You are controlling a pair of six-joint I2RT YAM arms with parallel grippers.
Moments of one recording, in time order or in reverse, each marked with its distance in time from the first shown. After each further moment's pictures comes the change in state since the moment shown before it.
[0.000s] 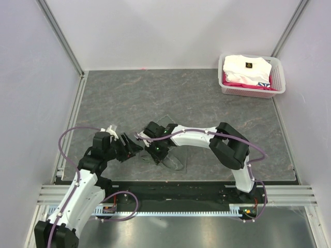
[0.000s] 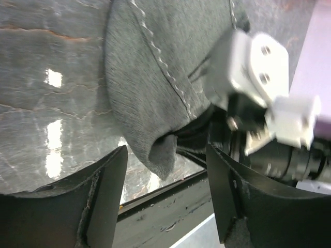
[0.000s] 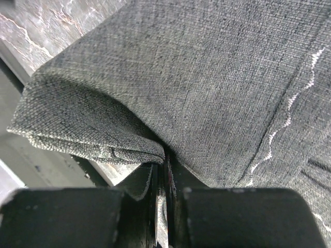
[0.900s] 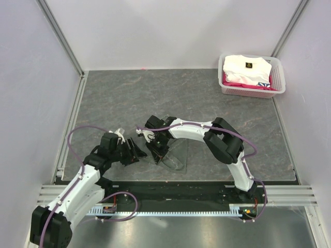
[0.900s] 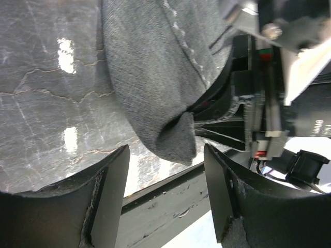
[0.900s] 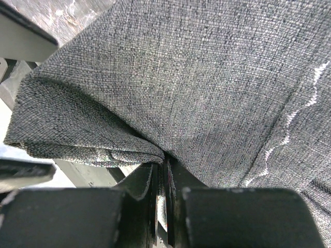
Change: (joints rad) left arm -0.122 0.101 -0.029 0.032 -0.031 0.000; right arm -0.080 0.108 0.116 -0.120 -0.201 -0.011
